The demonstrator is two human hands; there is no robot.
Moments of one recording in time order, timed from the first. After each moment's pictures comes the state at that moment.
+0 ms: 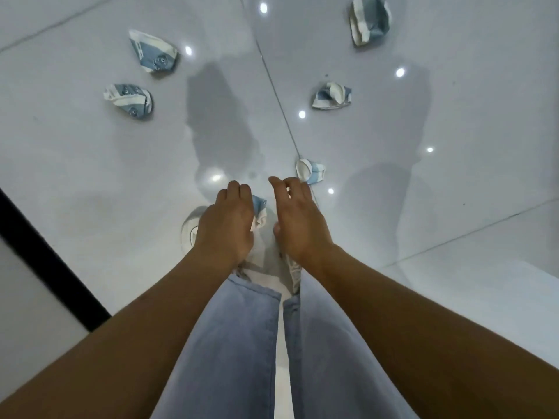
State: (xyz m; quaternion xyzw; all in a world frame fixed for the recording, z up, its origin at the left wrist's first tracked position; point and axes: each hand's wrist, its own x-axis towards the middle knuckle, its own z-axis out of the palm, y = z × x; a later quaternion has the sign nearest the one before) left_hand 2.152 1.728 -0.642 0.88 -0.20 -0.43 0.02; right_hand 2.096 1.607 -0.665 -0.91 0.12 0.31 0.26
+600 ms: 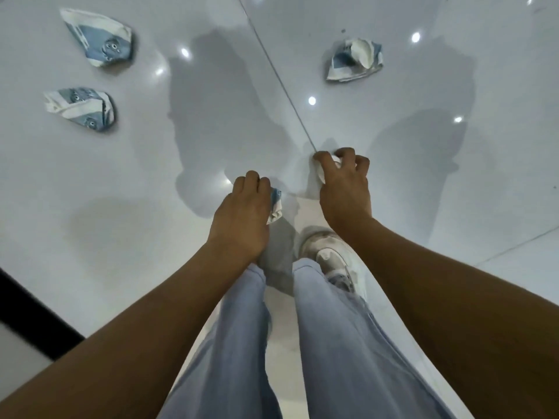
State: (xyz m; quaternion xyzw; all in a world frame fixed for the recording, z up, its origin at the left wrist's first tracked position) left_hand 2.158 1.718 -0.772 0.87 -0.29 -0.40 0.02; right_hand 2.092 1.562 -0.824 -0.90 0.28 0.27 0.21
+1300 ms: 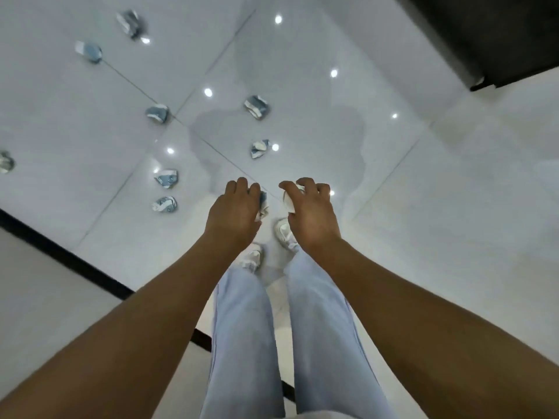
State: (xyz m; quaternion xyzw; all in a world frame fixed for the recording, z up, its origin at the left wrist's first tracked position) left_hand 2.211 1.641 -0.345 0.81 -0.48 -0.34 -0.03; right_hand 2.090 1.543 -0.346 -0.85 0.39 0.20 0.29
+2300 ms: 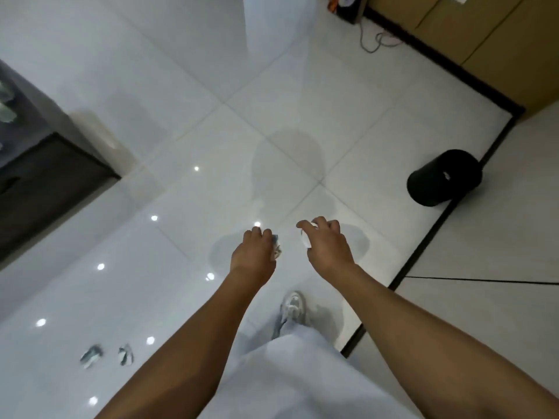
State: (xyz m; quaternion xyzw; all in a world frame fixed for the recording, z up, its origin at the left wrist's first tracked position) left_hand 1.595 1.622 -0.093 0.36 -0.89 -0.22 -0.15; right_hand 1.466 1.724 -0.086 -0.41 0.87 -0.05 0.27
